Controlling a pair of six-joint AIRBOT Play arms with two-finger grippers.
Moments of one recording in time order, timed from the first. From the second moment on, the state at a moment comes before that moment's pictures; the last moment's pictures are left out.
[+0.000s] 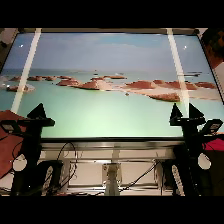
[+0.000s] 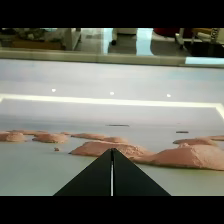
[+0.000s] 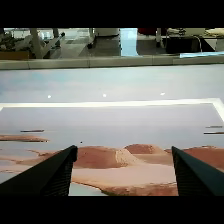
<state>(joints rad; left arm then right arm) 0.00 0.00 -0.01 0.01 -0.01 -0.01 0.00 0.00 -0.01 -0.01 0.01 0.01</state>
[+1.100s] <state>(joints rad) 0.00 -0.15 0.37 -0.07 0.06 -0.02 0.00 0.00 -0.01 -0.01 0.01 0.01</state>
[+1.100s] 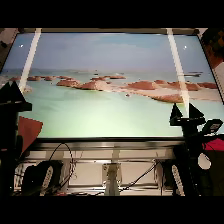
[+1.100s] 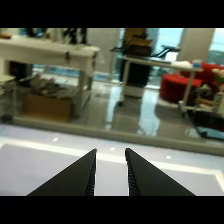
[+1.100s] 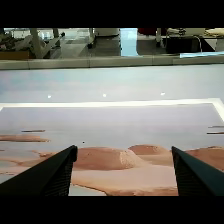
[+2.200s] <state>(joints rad) 0.03 -0.85 0.68 1.65 -0.72 -1.45 0.00 -0.01 0.00 -0.01 0.08 0.05</state>
